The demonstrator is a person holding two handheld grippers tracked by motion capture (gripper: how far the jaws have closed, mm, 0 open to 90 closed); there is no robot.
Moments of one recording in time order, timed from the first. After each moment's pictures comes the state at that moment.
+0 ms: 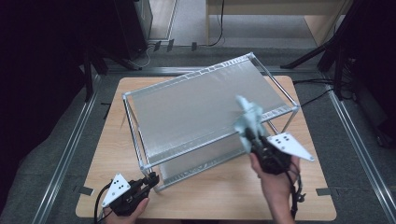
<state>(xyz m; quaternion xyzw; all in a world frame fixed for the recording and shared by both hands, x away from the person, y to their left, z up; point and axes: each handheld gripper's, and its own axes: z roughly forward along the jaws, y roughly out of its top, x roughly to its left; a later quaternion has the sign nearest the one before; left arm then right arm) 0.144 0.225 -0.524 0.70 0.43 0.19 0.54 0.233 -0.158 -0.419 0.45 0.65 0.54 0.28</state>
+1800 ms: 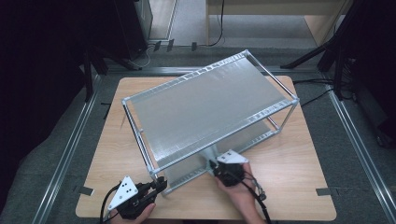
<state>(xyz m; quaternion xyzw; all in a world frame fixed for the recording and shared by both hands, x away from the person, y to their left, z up) 0.141 0.212 -0.525 0.72 0.39 0.17 0.55 0.247 -0.080 -0.548 0.41 0.80 0.41 0.15</state>
